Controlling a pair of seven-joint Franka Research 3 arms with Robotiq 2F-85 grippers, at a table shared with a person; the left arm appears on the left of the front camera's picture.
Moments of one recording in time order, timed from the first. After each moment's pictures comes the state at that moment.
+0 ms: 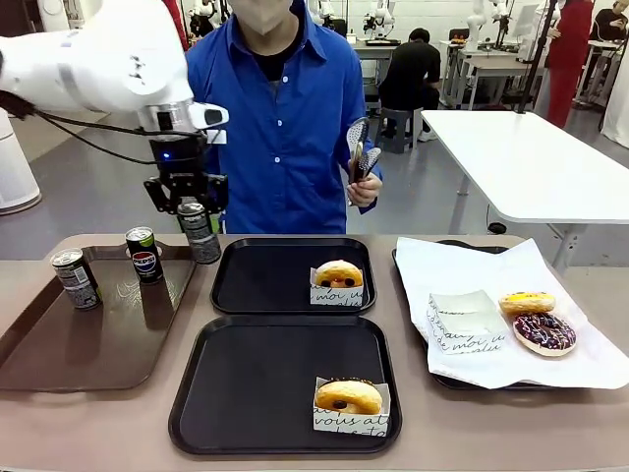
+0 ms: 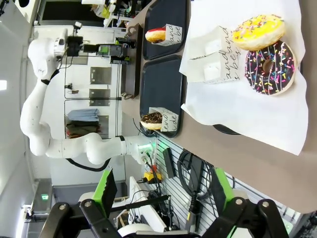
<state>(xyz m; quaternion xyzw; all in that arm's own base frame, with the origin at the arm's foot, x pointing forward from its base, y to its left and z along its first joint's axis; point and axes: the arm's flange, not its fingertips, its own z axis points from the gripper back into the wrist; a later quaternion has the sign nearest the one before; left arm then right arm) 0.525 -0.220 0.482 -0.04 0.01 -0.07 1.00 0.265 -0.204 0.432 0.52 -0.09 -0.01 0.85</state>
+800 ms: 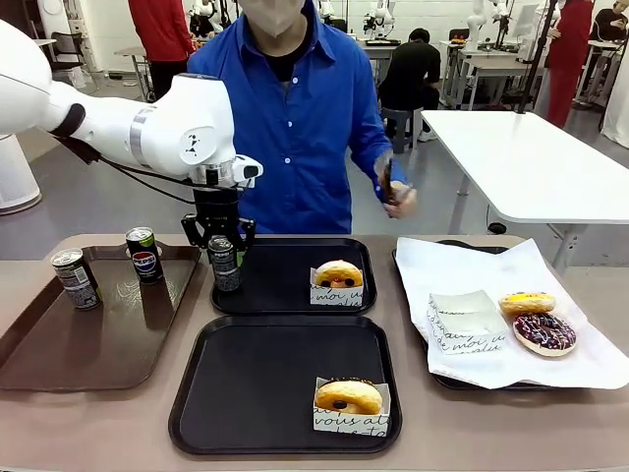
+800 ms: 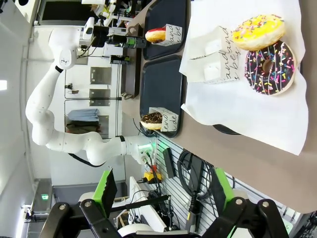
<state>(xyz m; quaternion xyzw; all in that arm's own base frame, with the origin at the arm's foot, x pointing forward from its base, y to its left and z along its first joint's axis) 0.556 -0.261 0.386 0.00 0.00 -0.08 1.00 0.265 -0.204 0.432 0.52 -0.09 -0.01 0.85</state>
